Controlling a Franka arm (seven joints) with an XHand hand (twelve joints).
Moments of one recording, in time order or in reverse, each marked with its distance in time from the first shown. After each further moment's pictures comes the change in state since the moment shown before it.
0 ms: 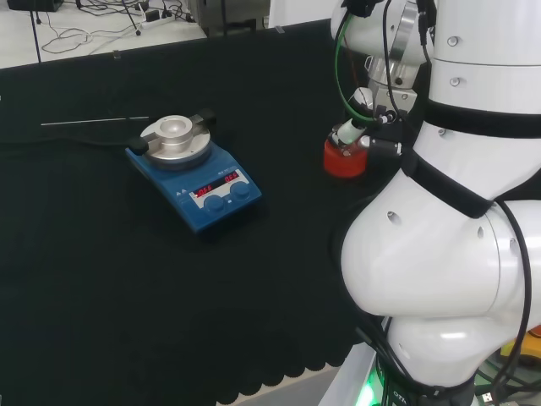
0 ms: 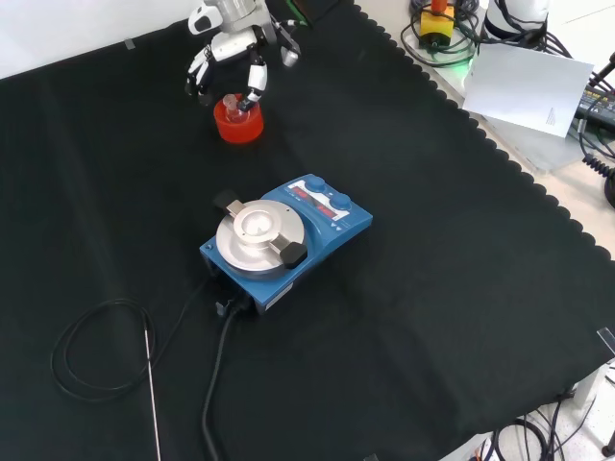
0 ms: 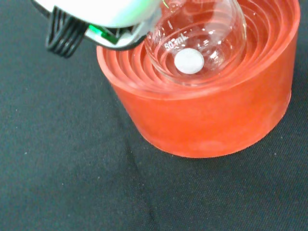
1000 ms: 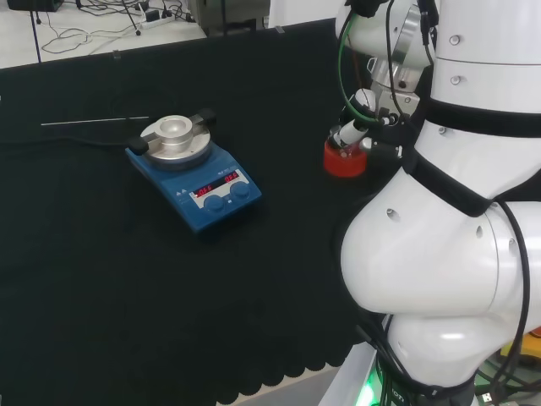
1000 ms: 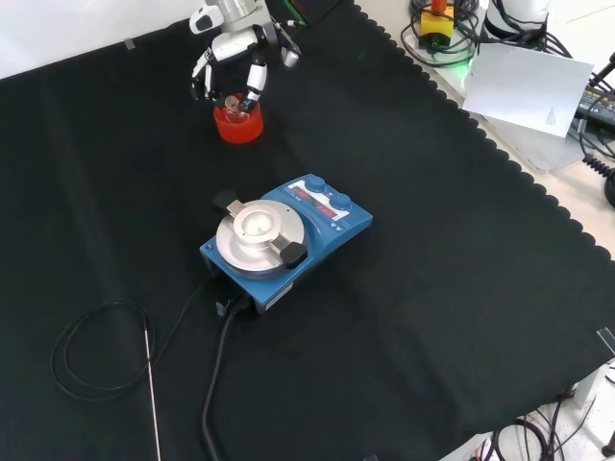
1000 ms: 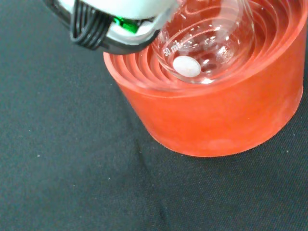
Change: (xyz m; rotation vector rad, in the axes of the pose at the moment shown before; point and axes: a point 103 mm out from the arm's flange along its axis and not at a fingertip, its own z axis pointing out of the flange) arm -0.002 0.000 0.002 -0.009 0.059 -0.026
